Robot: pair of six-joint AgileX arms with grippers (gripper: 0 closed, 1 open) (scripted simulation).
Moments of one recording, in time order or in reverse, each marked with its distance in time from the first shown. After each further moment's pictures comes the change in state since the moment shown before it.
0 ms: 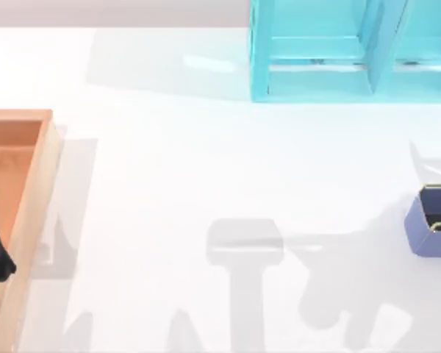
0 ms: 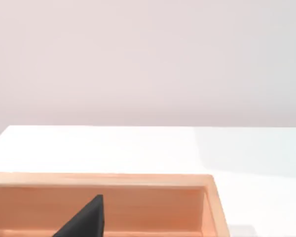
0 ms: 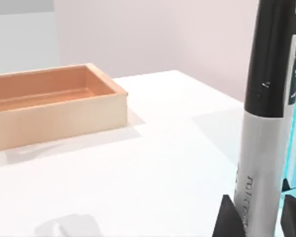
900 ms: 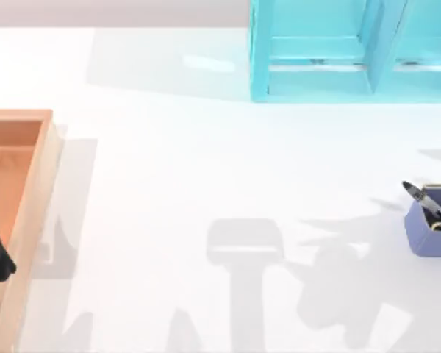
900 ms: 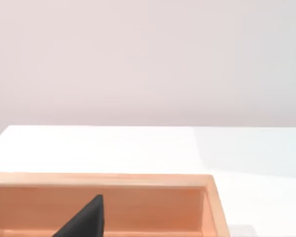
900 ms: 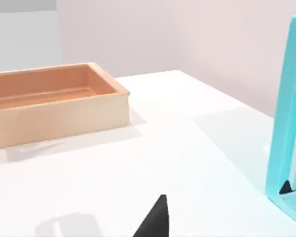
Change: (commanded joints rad) left arm 0.000 0.000 0.000 0.000 0.000 0.000; right arm 0.000 0.000 0.000 0.000 0.000 0.000
